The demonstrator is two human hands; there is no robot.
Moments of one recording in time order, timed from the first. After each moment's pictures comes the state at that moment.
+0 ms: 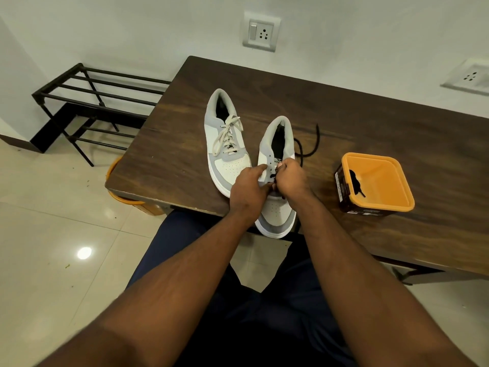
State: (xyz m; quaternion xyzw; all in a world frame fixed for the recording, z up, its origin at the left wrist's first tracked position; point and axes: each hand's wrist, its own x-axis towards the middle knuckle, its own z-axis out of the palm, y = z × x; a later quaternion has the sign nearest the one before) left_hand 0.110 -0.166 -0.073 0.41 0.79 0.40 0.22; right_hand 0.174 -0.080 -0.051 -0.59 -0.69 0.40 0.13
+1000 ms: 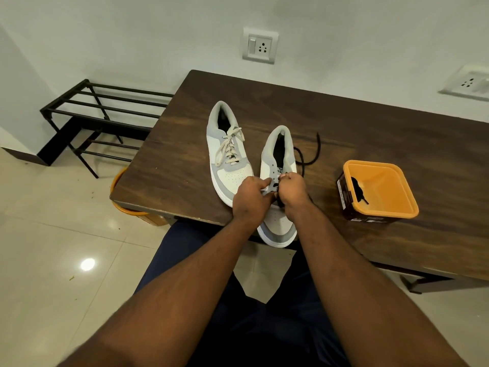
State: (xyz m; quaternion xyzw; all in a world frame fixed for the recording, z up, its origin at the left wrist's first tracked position) left_hand 0.106 -0.162 -0.074 0.41 0.79 0.39 0.24; right_hand 0.168 -0.084 -0.060 -0.62 -0.54 0.54 0.21
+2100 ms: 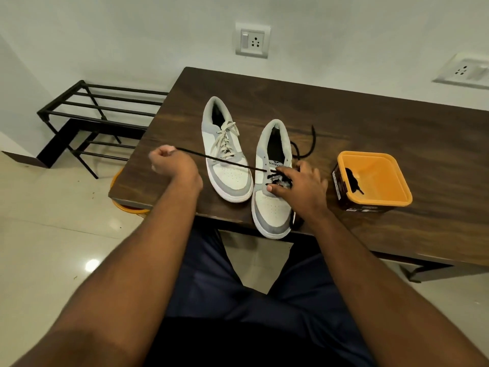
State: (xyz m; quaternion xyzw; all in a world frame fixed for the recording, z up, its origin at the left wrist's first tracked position) left_hand 0.001 -0.168 -0.036 -0.11 0.71 0.69 0.04; right_hand 0.229 -0.087 -0.051 -0.48 -0.86 0.16 0.06
